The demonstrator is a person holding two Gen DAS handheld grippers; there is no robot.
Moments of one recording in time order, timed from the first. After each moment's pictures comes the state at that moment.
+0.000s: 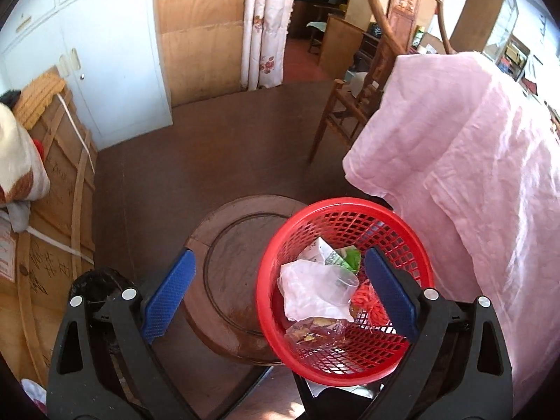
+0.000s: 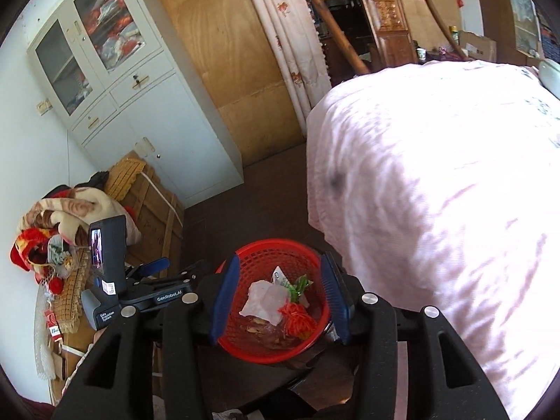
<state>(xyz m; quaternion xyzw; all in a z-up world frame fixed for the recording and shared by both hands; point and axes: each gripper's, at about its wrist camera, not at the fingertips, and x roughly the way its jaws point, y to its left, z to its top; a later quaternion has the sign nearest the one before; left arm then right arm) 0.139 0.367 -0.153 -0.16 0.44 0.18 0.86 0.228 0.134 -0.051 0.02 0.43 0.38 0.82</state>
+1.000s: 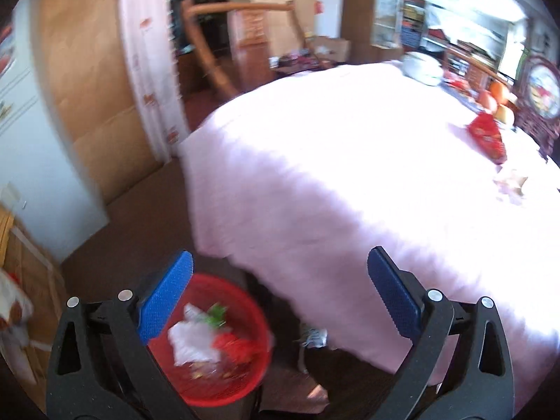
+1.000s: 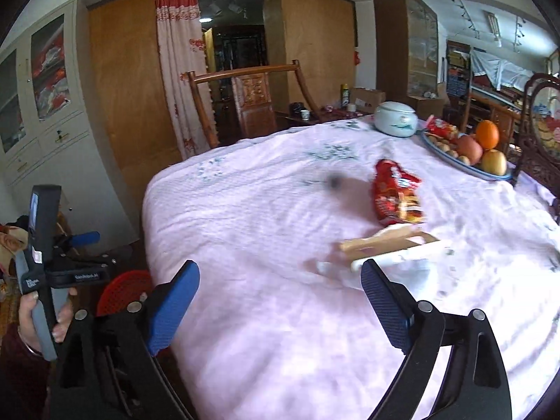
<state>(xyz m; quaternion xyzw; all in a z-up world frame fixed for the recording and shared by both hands) 0.215 0.158 -0.050 -0.01 0.39 0.02 0.92 0.219 -0.133 0.006 0.00 0.32 0.17 0.93</state>
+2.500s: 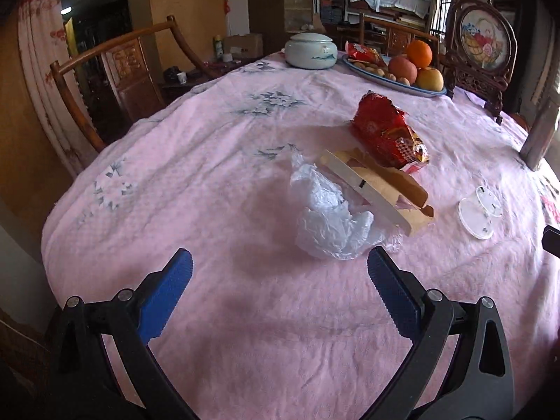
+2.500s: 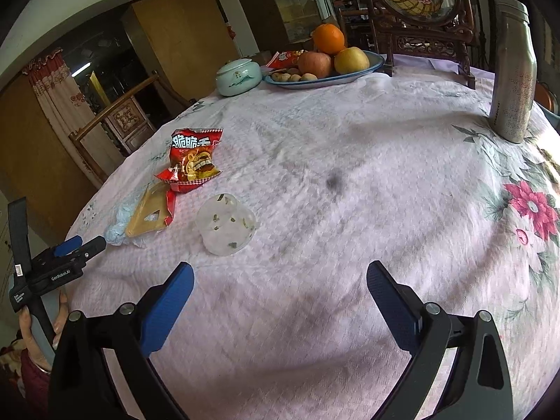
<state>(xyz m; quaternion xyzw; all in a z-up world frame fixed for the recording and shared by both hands) 0.317 -0.013 -0.041 0.05 0.40 -0.12 0.91 0.230 -0.318 -0.054 0.18 0.39 0.02 0.90</state>
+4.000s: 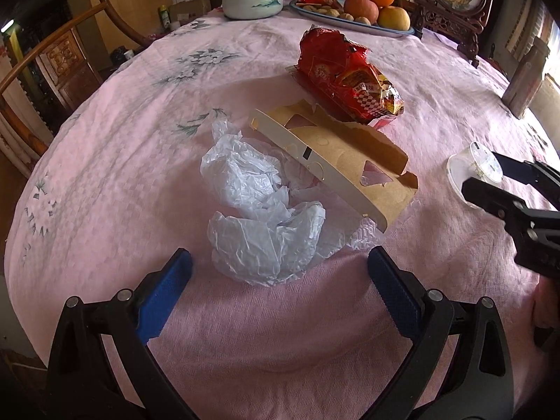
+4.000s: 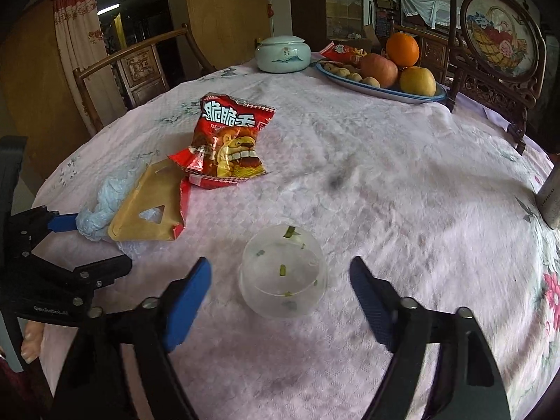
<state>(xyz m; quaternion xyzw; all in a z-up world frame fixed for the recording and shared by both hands) 0.348 -0.056 -0.068 0.11 0.48 -0.19 0.85 0.314 -0.248 -0.067 0.05 0.43 0.03 0.90</state>
